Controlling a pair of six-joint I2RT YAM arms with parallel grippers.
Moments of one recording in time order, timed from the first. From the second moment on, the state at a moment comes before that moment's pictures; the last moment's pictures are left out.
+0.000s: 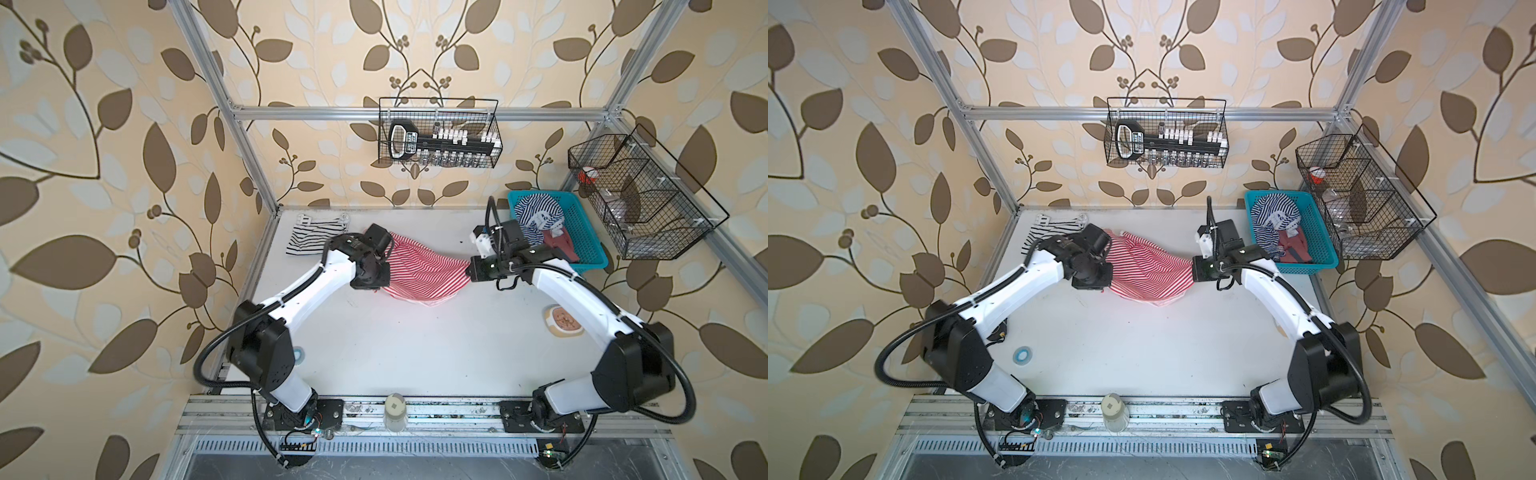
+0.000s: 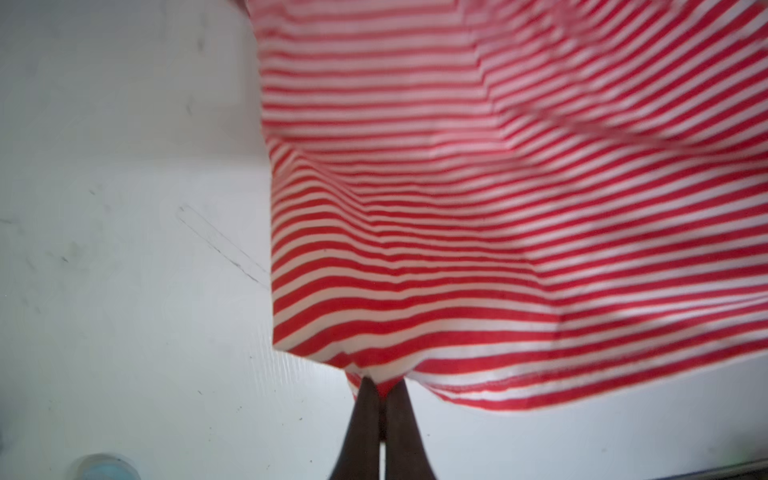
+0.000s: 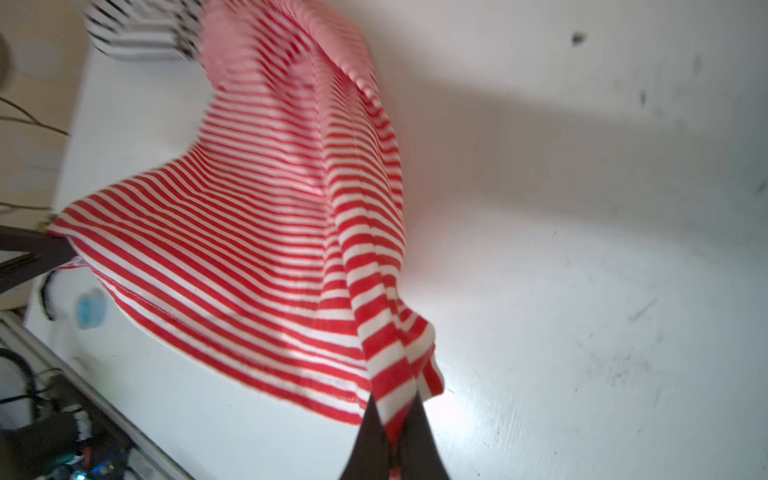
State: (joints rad) left arm -0.50 1.53 1.44 -1.02 -0.03 -0.52; right arm 0.28 1.41 1.25 -0.73 -0.25 0.20
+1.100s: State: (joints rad) left arm -0.40 1.28 2.08 -1.00 0.17 -0.42; right arm 0.17 1.15 1.74 -0.60 -0.58 0.42
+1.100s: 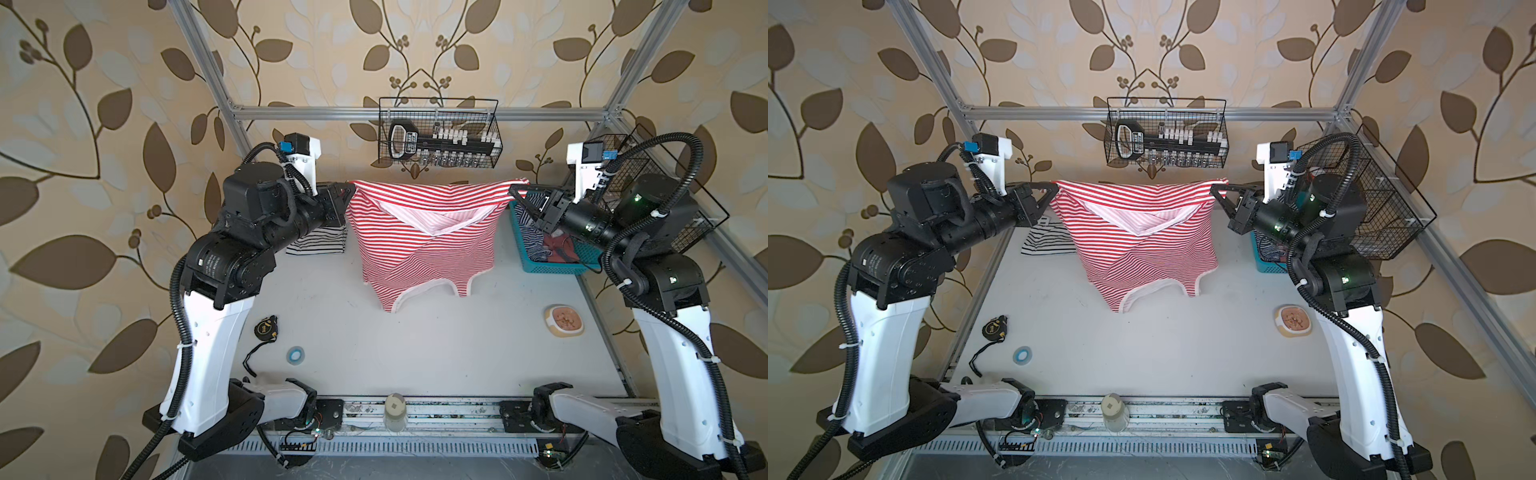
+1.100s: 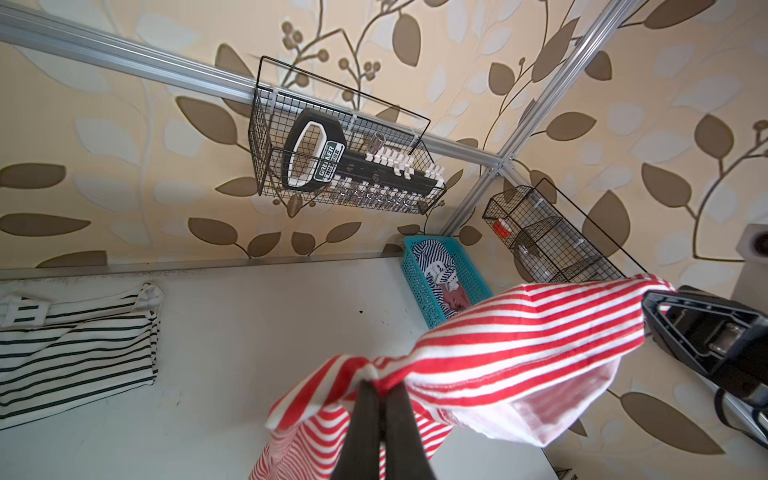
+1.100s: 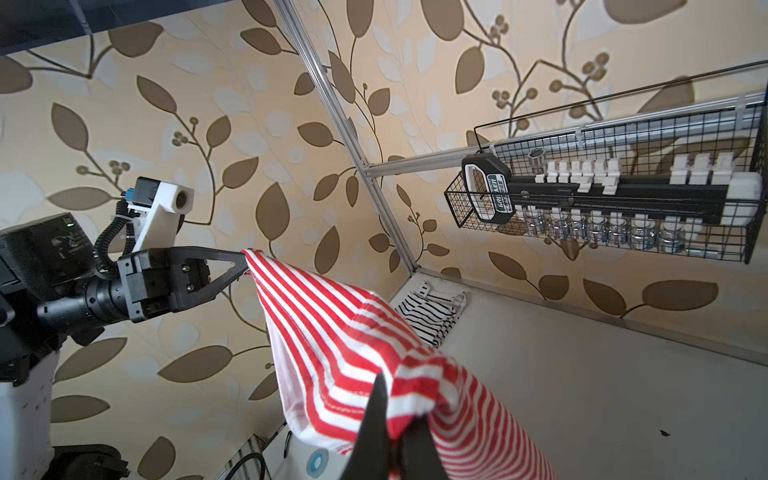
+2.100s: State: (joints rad) left arm -0.11 1.80 2.39 -0.78 0.41 -0.47; right arm 0.05 1.64 1.95 -0.38 -0.70 0.52
